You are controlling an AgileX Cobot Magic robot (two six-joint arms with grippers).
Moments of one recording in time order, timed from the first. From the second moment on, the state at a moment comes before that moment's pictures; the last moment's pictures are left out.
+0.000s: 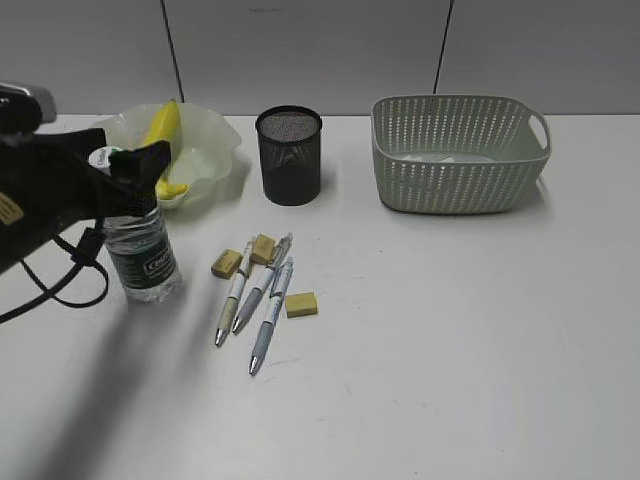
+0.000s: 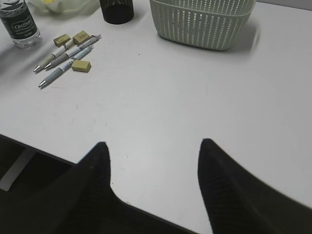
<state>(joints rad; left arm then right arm) -0.40 1.69 -0.47 -0.08 -0.95 -0.01 0.37 -0.01 -0.50 0.09 1.04 -0.04</state>
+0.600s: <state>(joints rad) -0.41 1.02 -0.50 -0.07 -0.21 -0.01 0.37 -0.01 -0.50 0.09 1.04 -0.04</state>
